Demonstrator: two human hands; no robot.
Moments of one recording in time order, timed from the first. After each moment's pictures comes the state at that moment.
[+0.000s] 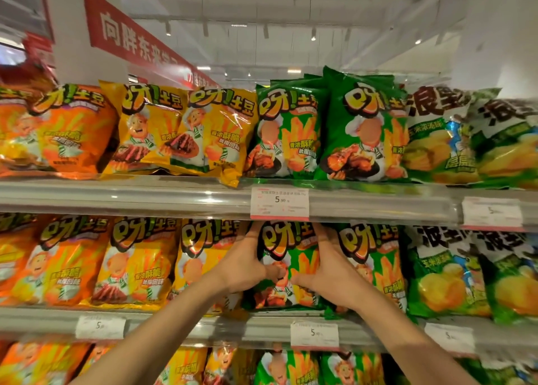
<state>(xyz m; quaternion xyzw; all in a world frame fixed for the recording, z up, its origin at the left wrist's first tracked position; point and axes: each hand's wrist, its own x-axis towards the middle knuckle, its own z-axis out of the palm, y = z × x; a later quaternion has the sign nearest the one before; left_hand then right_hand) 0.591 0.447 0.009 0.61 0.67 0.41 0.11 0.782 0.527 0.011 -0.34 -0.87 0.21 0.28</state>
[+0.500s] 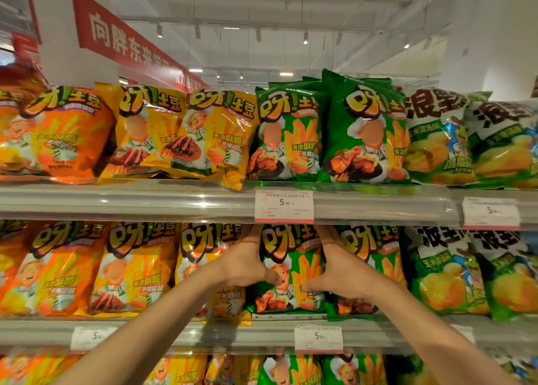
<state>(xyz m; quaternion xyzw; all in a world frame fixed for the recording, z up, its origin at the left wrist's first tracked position) 0.574 0.457 0.016 0.64 0.68 0.34 0.14 0.787 0.534 0.032 -0.40 -0.89 0.17 0.14</state>
